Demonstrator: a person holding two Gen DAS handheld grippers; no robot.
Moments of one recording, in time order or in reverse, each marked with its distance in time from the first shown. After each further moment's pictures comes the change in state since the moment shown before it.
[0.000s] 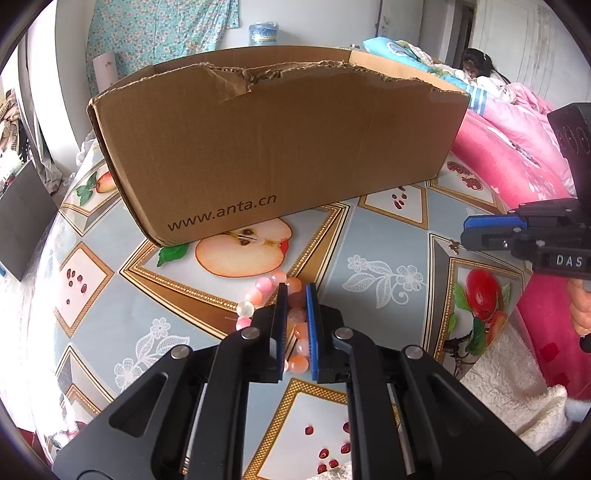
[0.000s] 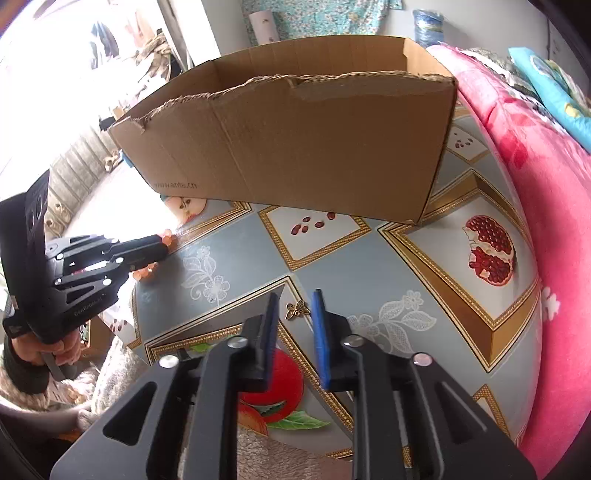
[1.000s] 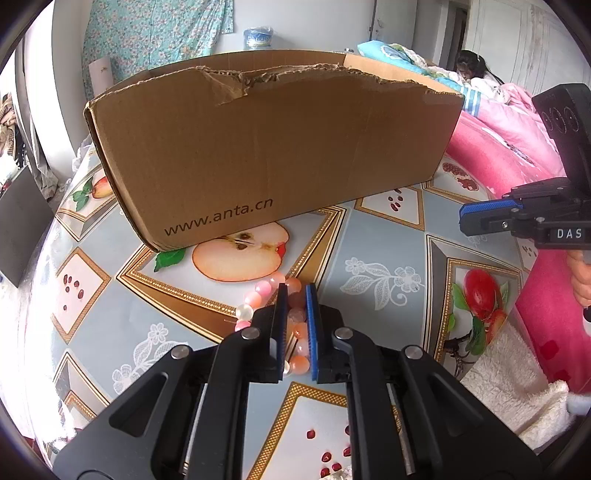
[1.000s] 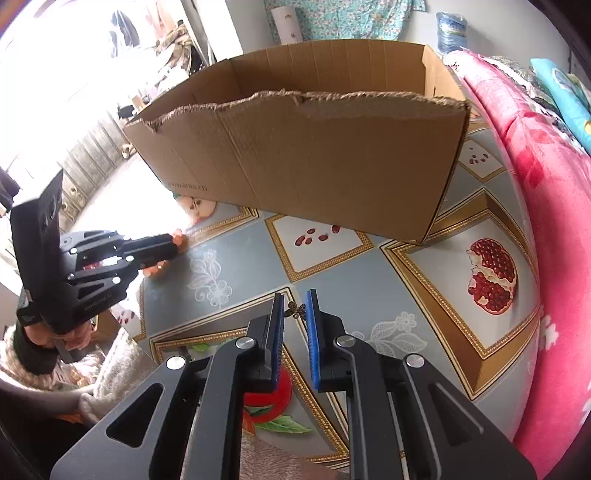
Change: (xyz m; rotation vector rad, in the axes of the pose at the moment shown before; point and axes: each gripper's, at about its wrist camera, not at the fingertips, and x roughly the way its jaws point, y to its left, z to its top) left arm 0.000 0.001 0.000 0.015 -0.022 -0.020; right arm -0.010 -0.016 0.013 -0.014 0.003 0.079
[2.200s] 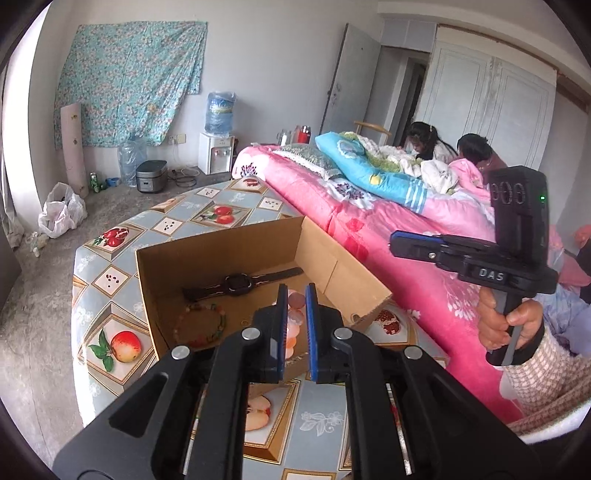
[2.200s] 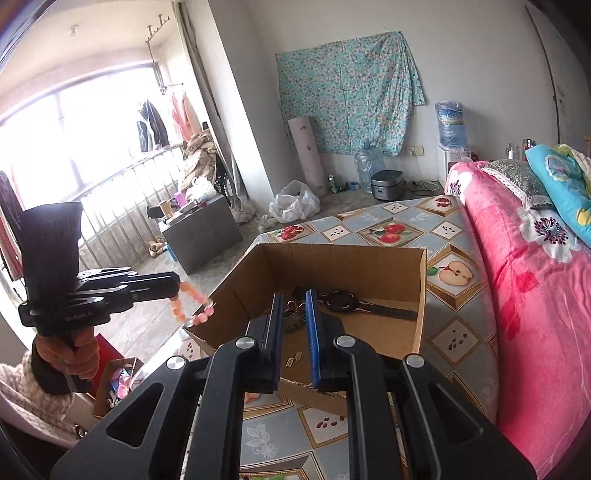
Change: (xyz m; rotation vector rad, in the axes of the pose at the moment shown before) left arm -0.112 0.030 0.174 0.018 -0.199 -0.210; right arm -0.110 0.006 0.124 0.000 -0.416 0.087
